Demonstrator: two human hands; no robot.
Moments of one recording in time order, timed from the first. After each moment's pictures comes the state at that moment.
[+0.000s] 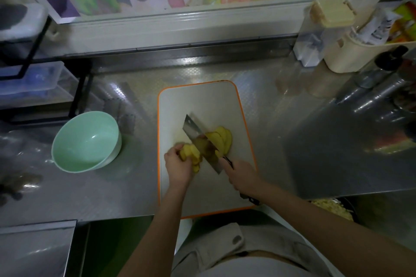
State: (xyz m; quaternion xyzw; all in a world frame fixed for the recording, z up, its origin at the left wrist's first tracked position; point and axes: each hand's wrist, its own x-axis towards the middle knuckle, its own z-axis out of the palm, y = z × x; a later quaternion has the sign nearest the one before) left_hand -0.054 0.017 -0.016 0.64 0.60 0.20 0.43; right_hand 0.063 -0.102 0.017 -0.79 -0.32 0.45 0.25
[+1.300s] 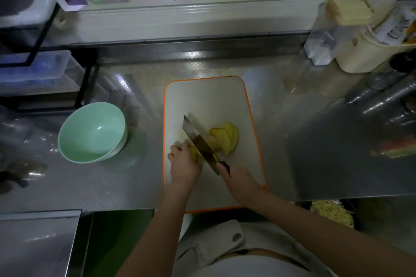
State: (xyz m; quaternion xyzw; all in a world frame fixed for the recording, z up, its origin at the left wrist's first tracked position) left_hand -0.058 0.016 -0.008 0.77 0.56 -0.04 0.30; right_hand 0.034 -0.102 0.011 -0.80 -0.39 0.40 0.21
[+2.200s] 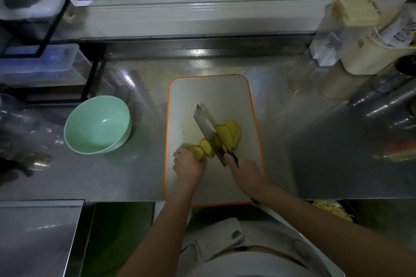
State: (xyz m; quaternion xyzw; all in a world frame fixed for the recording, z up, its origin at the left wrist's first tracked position) left_hand -0.055 0.006 -0.020 0.67 0.66 -0.04 0.33; right_hand 0.045 -0.105 0.020 -0.80 -0.35 0.39 0.27
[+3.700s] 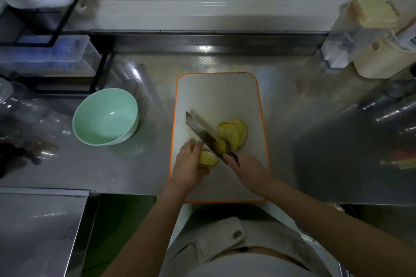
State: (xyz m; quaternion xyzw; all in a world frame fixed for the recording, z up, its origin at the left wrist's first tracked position) left_hand -0.094 0.009 -0.027 0.86 0.43 -0.02 0.26; right_hand 0.051 -0.097 0.015 -0.77 -0.47 0.39 0.22
